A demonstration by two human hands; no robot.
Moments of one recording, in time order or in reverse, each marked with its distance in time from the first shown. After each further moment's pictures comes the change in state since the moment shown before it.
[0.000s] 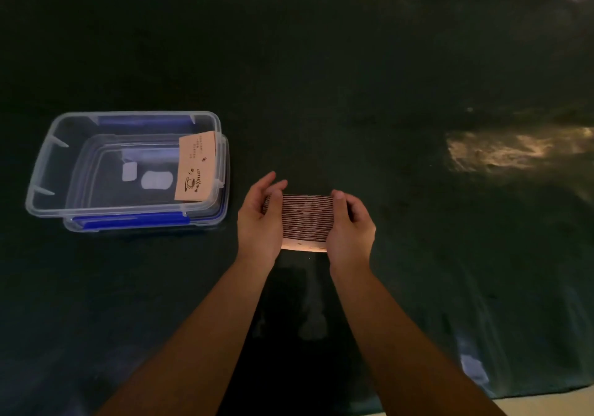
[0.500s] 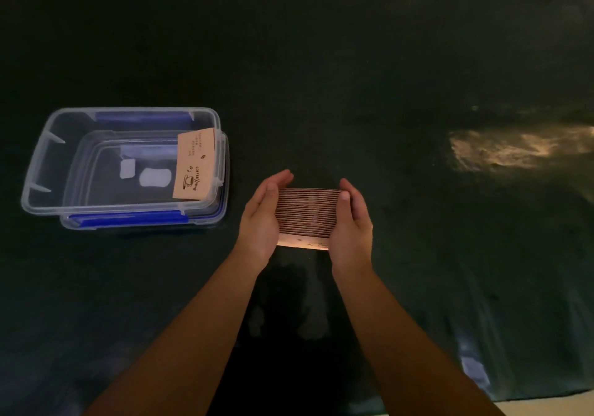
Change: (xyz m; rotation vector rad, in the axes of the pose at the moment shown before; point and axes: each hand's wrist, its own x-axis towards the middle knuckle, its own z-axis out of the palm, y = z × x) left_hand 0.005 0.002 -0.005 0.052 -0.181 0.020; right_hand 0.001 0.007 -0.004 0.025 -0.123 -0.014
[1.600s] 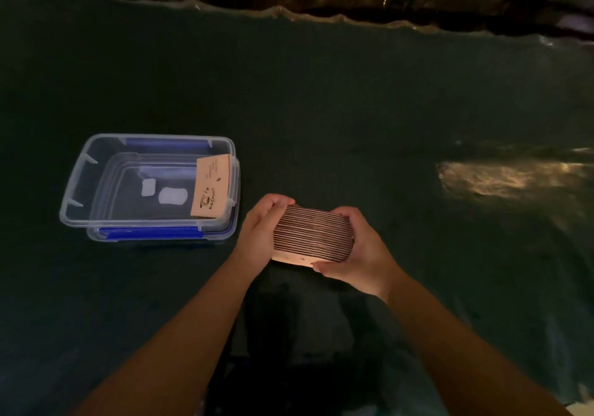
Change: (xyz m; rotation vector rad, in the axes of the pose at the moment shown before) left_hand -0.003 0.030 -0.023 0.036 -0.114 0.056; right_hand 0.010 -0.048 -0.056 -0.649 -0.607 -0.298
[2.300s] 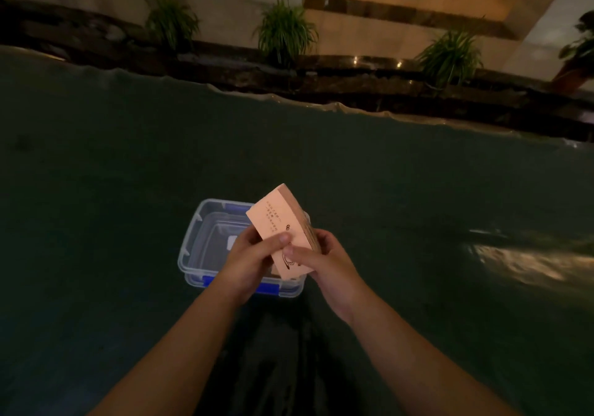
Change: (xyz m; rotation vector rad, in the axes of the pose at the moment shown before) left_hand -0.025 0.080 -0.154 -0.469 0.048 -0.049; right_hand 0.053 -0.198 0.101 0.639 -0.094 0.242
